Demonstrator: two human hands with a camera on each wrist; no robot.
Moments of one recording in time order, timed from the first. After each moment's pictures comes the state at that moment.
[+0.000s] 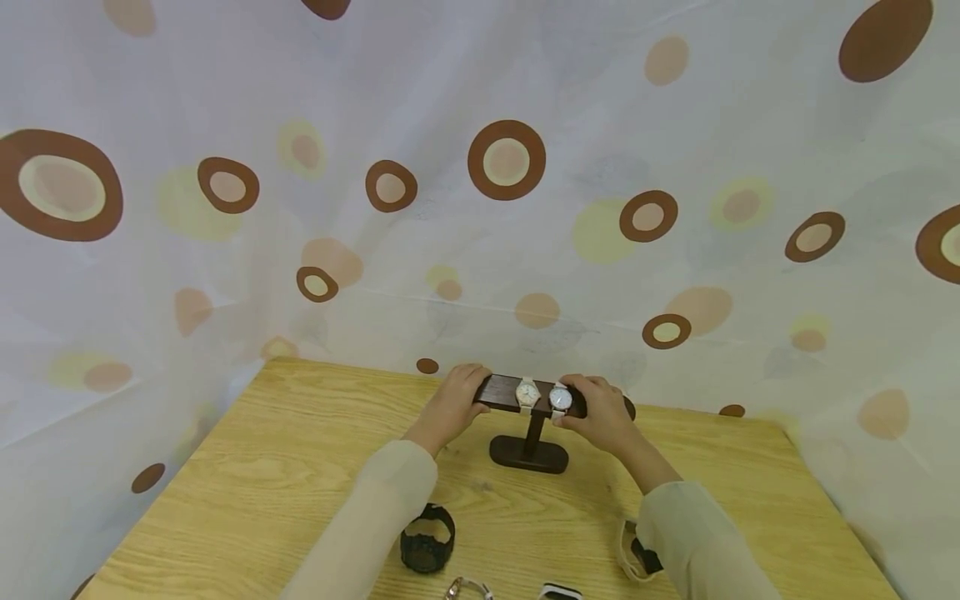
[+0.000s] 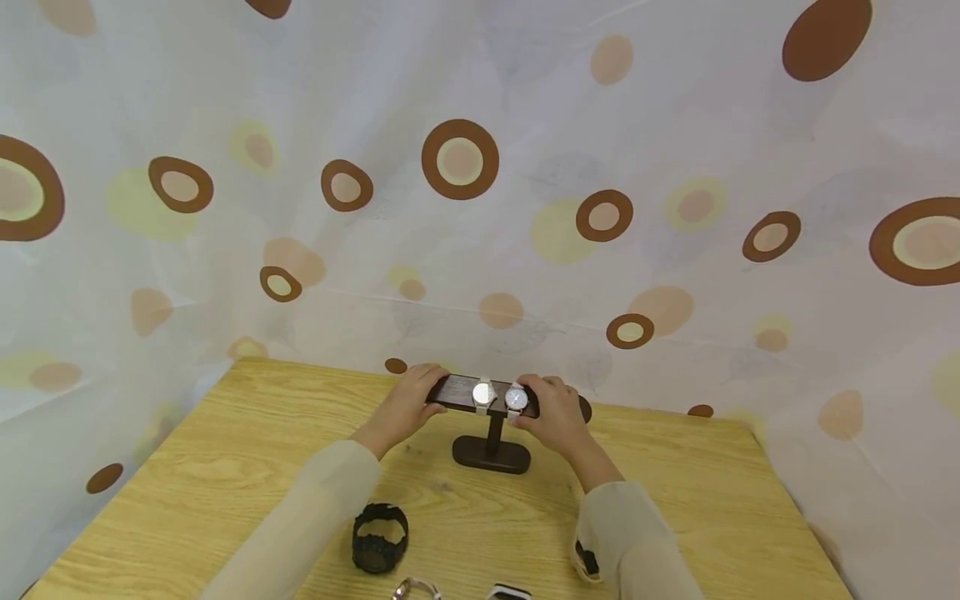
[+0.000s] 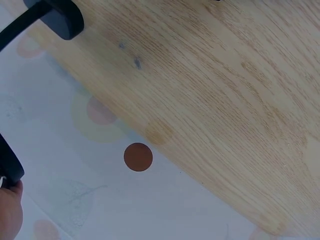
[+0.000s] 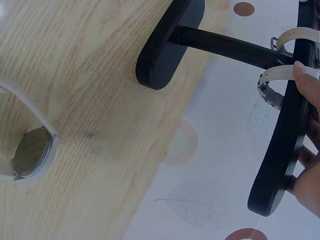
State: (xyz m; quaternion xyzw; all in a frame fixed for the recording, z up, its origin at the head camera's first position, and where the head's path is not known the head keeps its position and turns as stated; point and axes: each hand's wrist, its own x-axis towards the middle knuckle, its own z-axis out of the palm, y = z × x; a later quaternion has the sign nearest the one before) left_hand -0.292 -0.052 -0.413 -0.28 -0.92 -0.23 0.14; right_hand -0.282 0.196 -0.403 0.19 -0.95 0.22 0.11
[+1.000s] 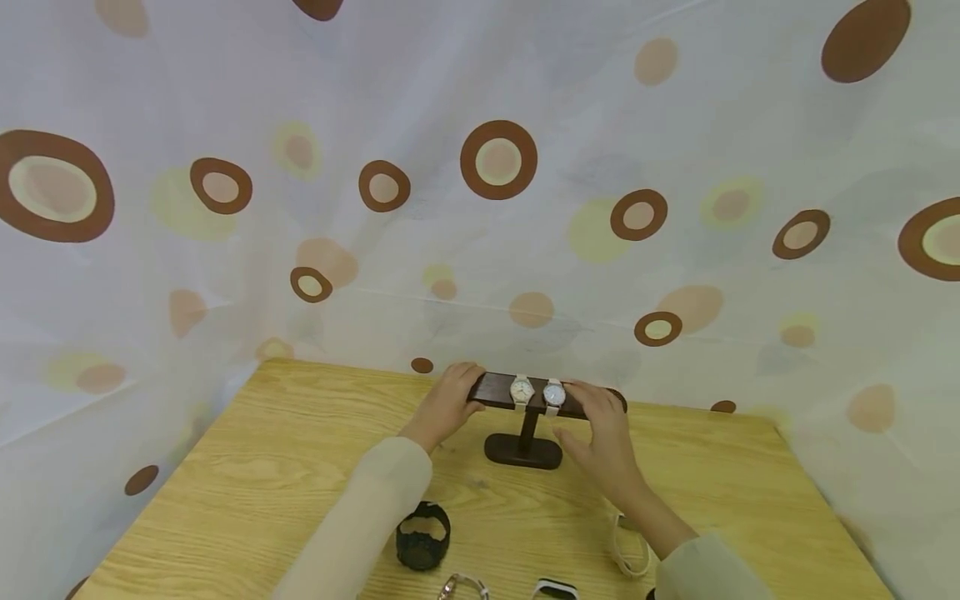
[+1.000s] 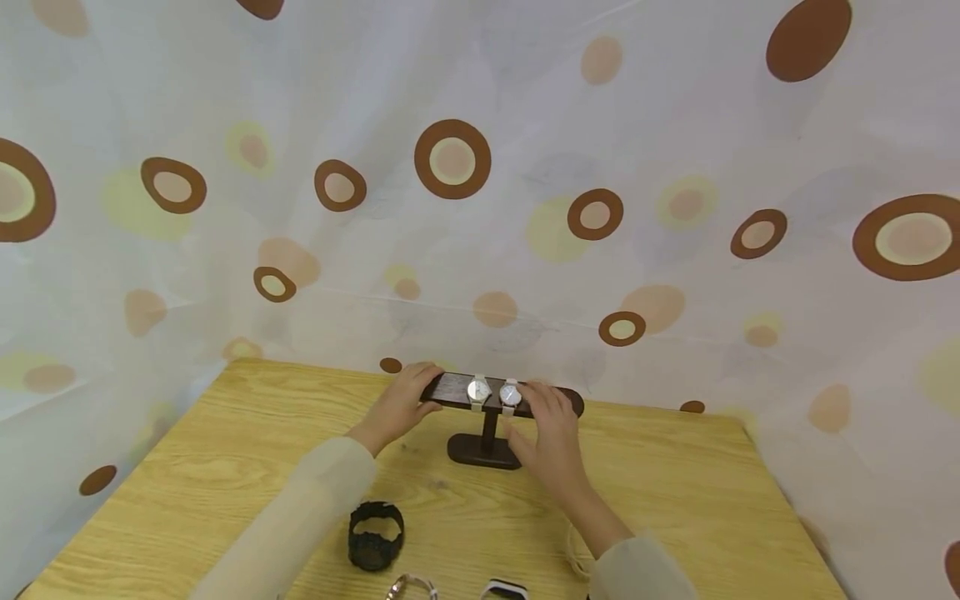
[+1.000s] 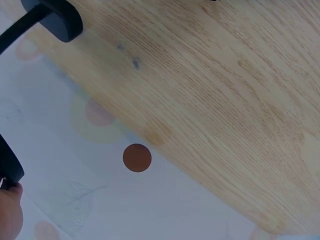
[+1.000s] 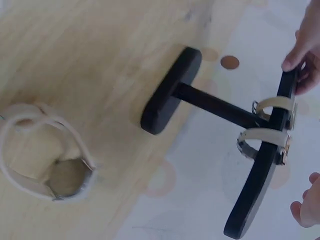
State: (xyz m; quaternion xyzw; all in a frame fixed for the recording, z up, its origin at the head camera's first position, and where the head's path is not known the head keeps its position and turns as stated) left_hand -0.291 -0.050 -0.412 -0.28 -0.92 -0.25 0.13; right_hand -0.230 0.183 -0.412 0.22 -0.88 0.29 0.31
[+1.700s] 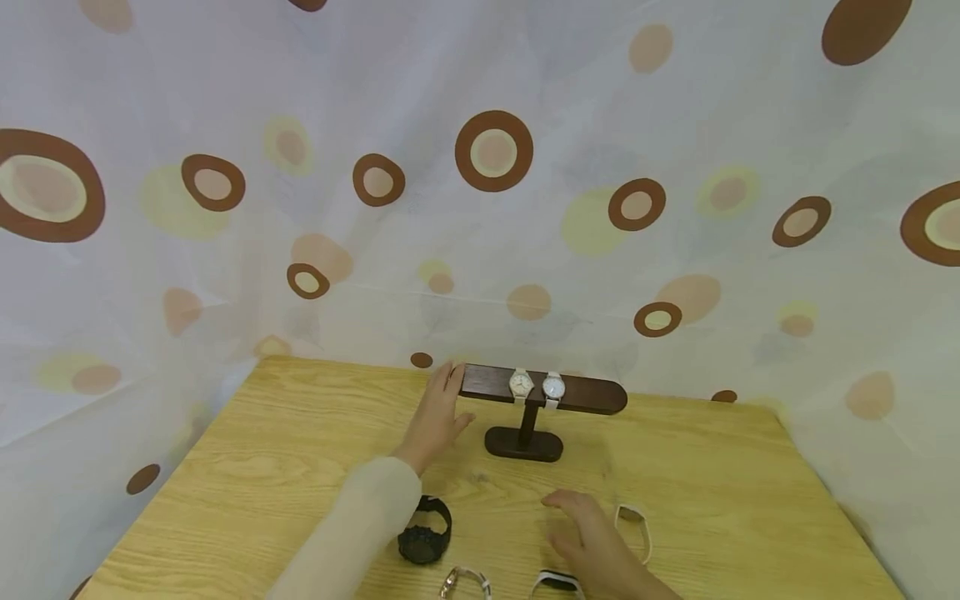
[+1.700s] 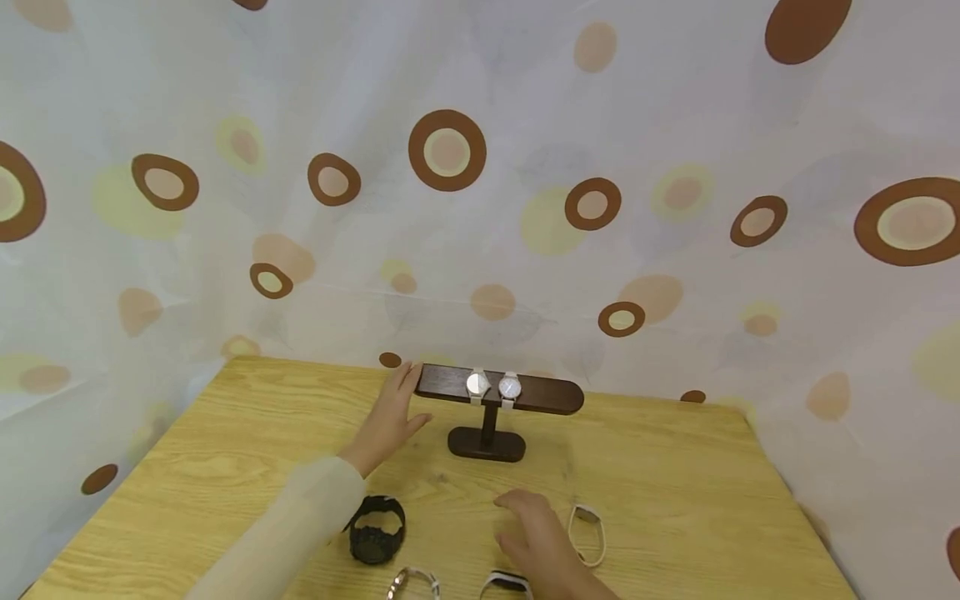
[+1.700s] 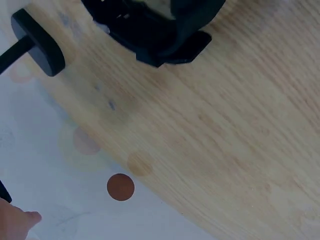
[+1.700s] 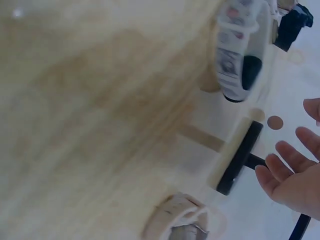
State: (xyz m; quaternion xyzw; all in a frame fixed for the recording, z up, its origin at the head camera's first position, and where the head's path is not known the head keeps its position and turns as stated) left_hand -0.277 -0.056 -0.442 -0.20 -0.92 -0.30 0.13; right_hand -0.157 0.188 -0.475 0.23 -0.91 0.36 0.00
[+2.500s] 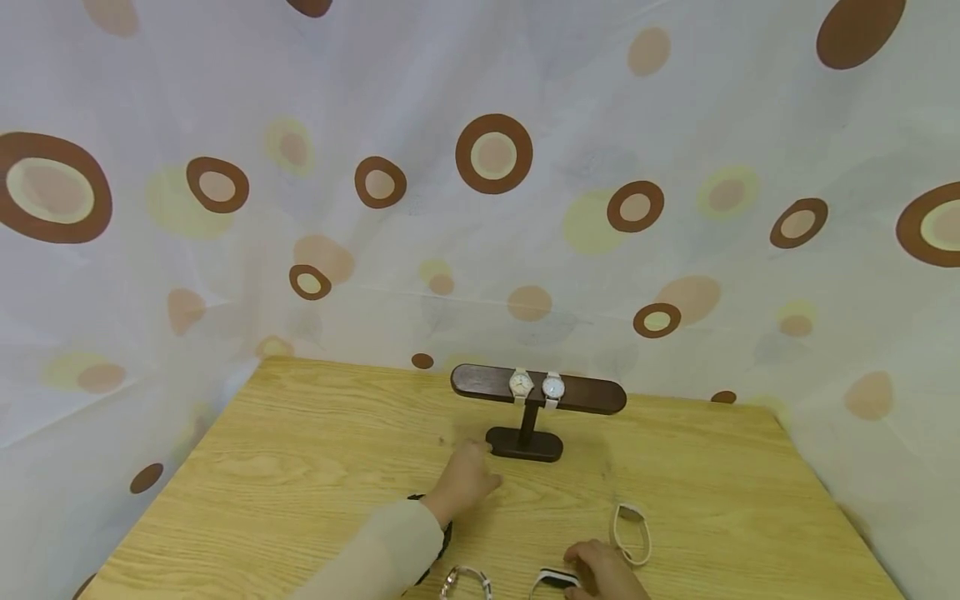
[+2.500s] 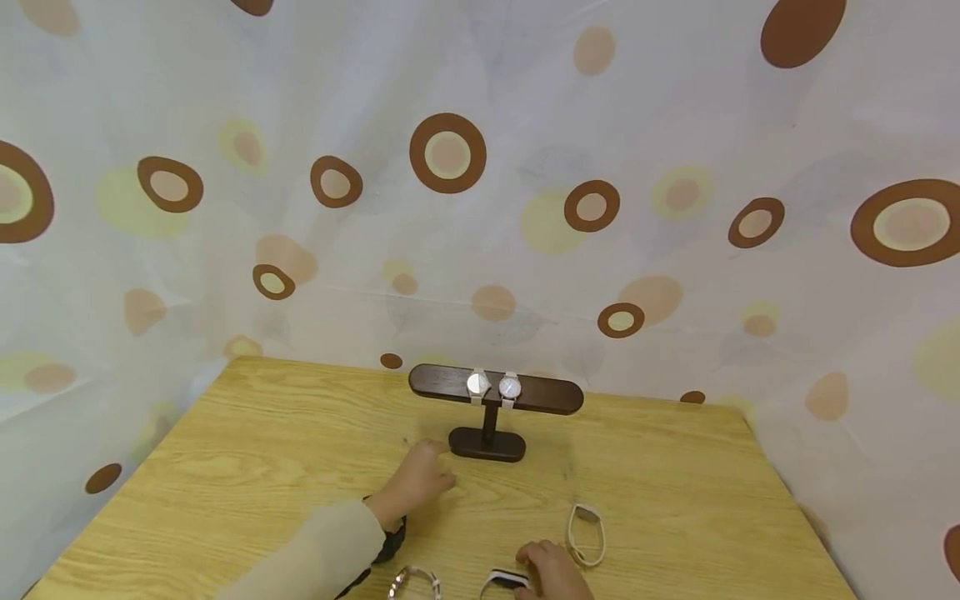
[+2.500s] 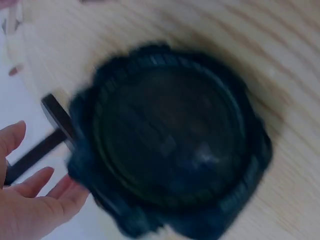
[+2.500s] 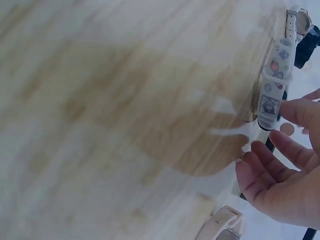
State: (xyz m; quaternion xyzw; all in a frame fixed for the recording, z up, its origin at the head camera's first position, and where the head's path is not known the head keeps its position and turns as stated) left_hand -0.228 -0.017 -0.473 -0.16 -0.90 -0.40 -0.04; right_hand -0.141 0.221 -0.516 0.29 -0.91 0.29 -0.04
